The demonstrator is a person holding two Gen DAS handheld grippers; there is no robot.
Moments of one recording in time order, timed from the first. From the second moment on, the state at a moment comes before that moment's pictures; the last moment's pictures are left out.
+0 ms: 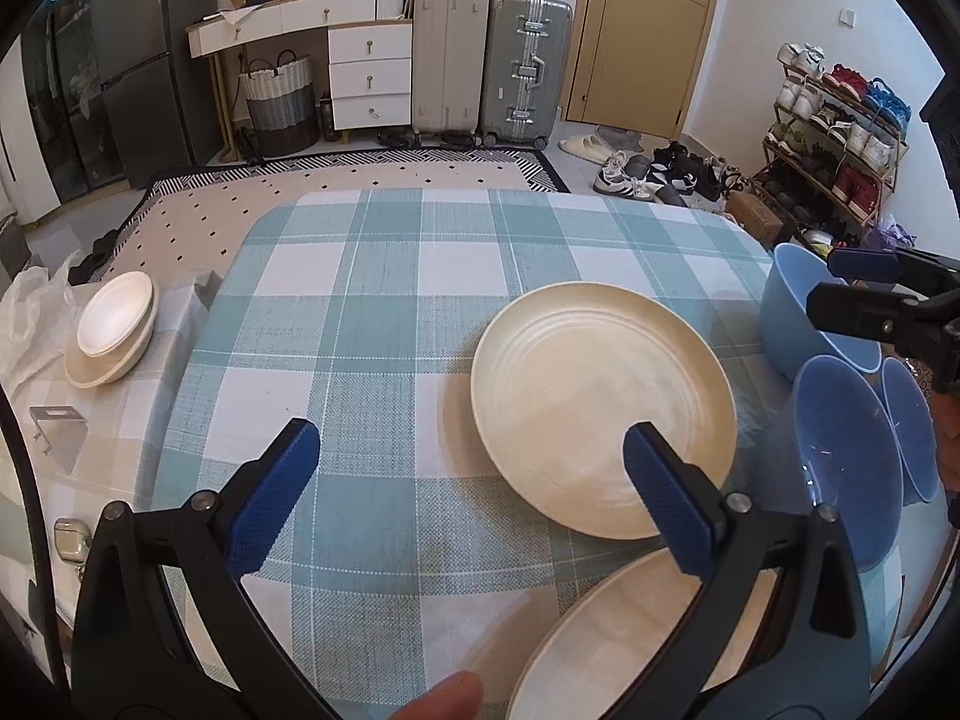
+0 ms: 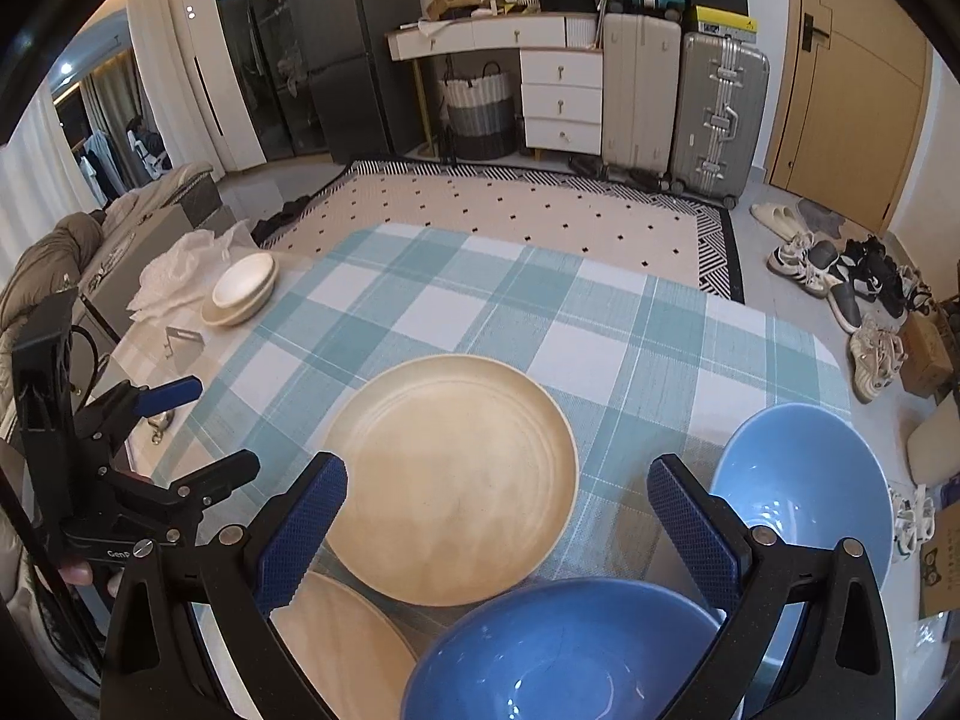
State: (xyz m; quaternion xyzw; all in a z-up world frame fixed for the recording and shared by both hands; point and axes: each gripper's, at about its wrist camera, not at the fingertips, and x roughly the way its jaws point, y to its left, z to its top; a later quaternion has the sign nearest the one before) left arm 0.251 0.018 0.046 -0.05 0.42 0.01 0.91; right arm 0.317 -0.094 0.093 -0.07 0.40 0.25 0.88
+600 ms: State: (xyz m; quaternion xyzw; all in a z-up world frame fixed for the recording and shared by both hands) left arm 0.291 0.022 -0.004 -0.06 0.46 0.00 0.89; right arm 0.369 -0.082 0.029 -0.09 0.49 0.24 0.83
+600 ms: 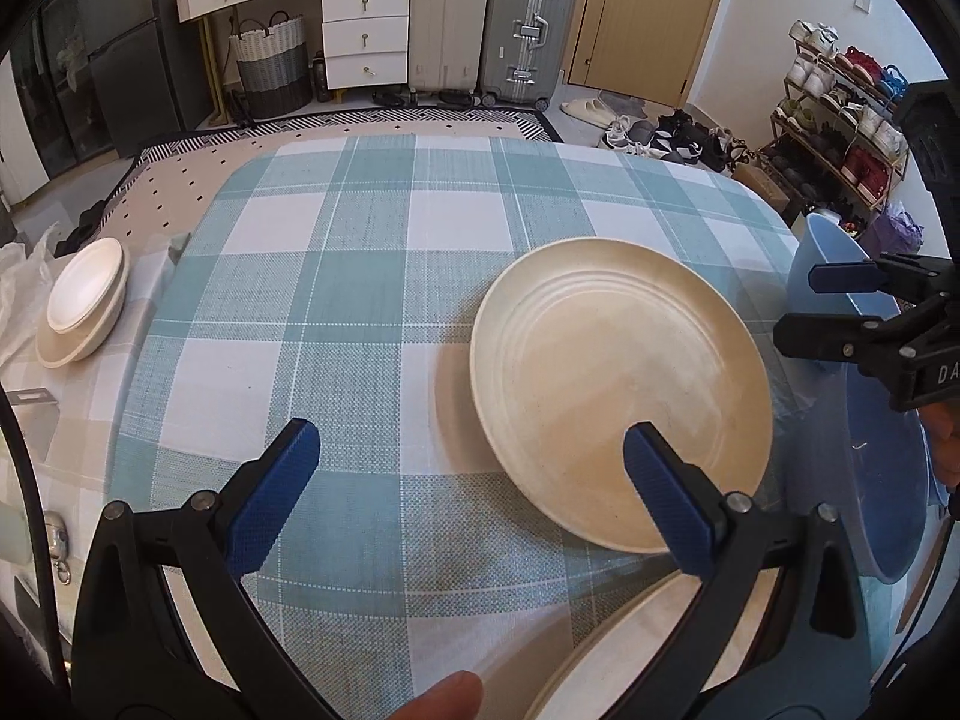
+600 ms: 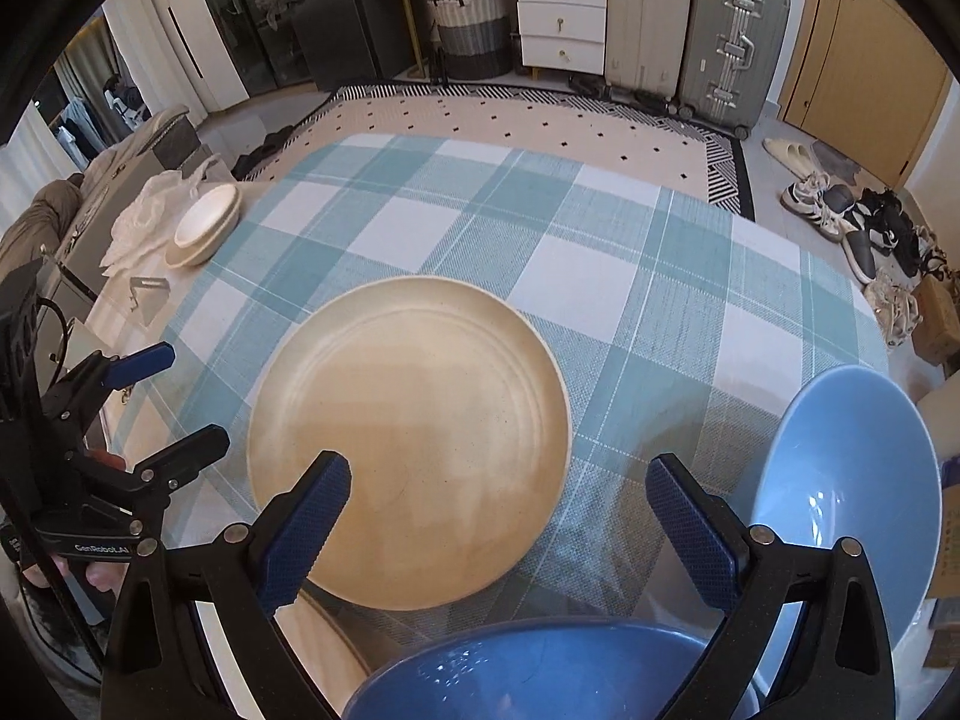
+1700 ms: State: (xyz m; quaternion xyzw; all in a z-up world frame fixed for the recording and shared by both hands) left arm 0.313 0.013 -0.040 -0.07 0.50 -0.03 0.86; right arm 0.403 -0.063 -0.013 -0.15 0.55 0.24 0.78
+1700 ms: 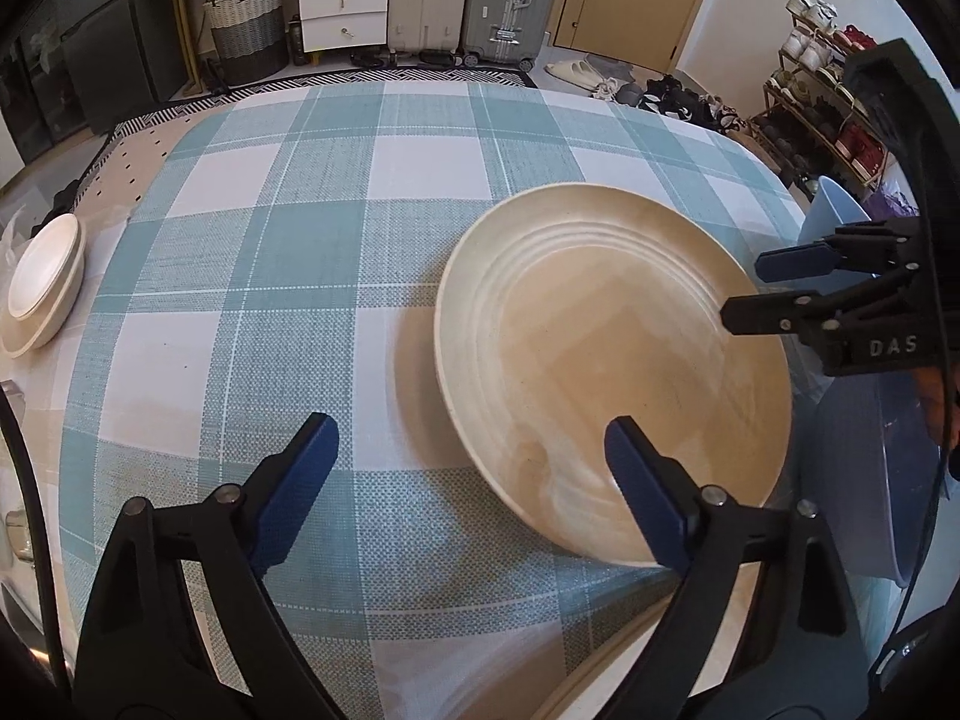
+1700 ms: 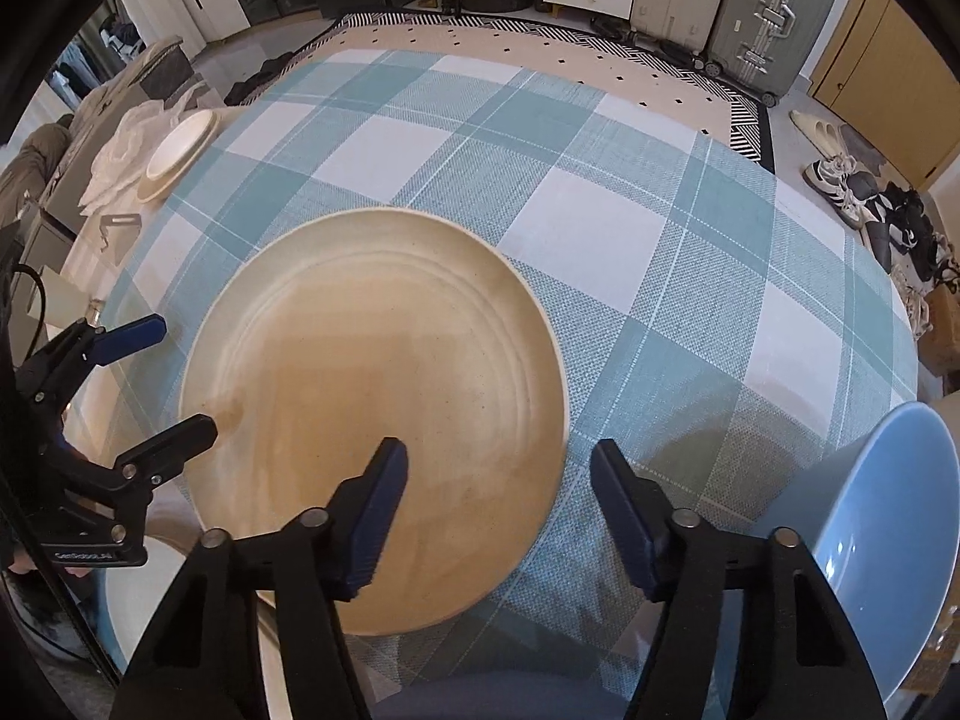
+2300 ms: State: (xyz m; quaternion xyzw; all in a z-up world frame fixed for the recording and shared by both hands) left arm 0.310 -0.005 -0.056 -0.04 0.52 -0.05 0.85; right arm 0.404 -0.066 -0.023 -0.17 0.56 0.23 0.78
